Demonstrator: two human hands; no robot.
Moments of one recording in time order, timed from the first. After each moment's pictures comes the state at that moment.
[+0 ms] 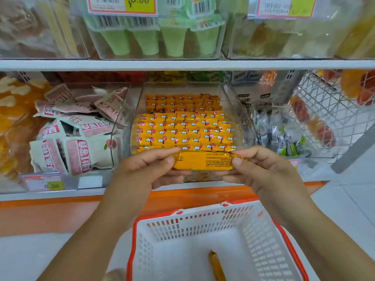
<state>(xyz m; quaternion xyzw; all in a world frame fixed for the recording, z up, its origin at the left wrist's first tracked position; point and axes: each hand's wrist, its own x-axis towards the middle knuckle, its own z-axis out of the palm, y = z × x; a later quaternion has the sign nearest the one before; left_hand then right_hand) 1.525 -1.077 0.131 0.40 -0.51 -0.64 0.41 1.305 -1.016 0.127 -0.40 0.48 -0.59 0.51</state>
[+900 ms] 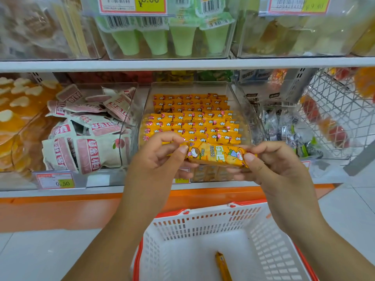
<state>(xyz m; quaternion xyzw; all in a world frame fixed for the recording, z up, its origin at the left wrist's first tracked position) 1.508 -1.074 0.137 0.44 -0.57 -0.51 0.47 1.319 -1.014 0.125 -0.41 0.50 -0.65 0.39</state>
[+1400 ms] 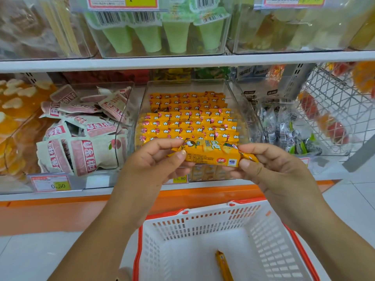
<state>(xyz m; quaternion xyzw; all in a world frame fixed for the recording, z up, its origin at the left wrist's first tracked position) 1.516 -1.082 0.129 0.41 -0.52 -0.61 0.44 1.305 -1.015 0.122 -0.42 0.46 -0.61 0.48</state>
